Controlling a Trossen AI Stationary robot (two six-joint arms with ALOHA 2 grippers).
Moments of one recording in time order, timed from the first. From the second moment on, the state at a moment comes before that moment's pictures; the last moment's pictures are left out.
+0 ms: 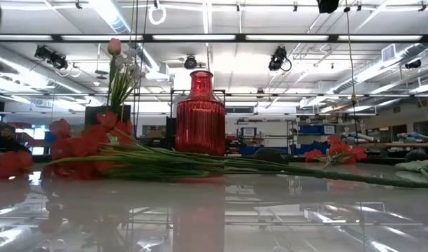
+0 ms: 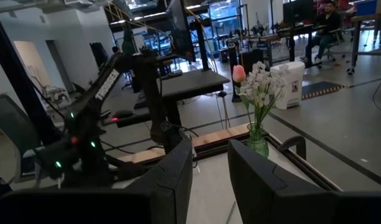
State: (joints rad) left arm -0.85 1.51 0.98 -0.90 0.08 -0.83; right arm -0.07 0.83 0.87 -0.04 0.10 0.21
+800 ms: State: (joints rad) left arm -0.59 1.26 1.37 -0.88 -0.32 -0.54; right arm -0.07 0.83 0.87 -0.04 0.10 0.21
